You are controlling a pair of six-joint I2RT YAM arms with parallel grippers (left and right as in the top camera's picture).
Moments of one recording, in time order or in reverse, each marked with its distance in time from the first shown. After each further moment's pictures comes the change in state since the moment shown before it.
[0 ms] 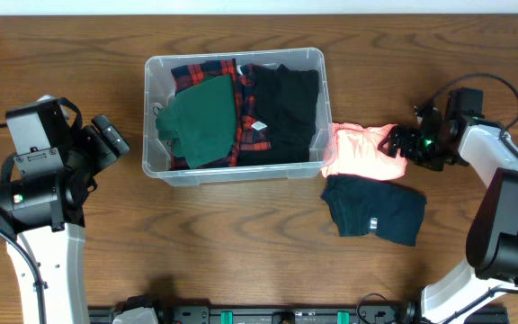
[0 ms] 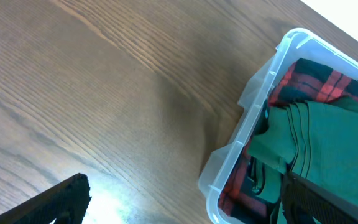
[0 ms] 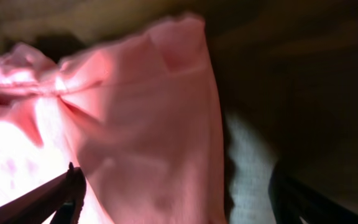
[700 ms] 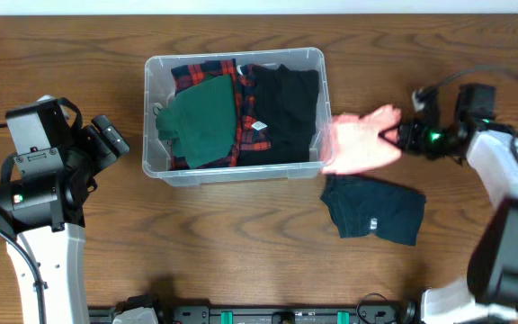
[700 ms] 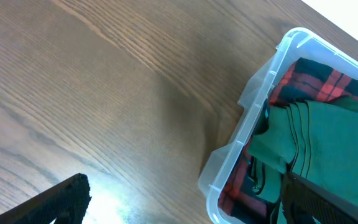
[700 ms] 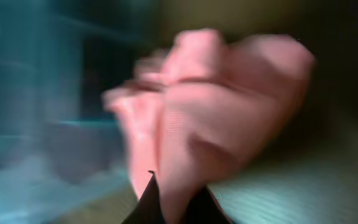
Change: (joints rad) left arm 0.000 0.000 0.000 0.000 0.000 0.000; right arm -0.007 -0.199 -0.015 0.074 -0.392 0.017
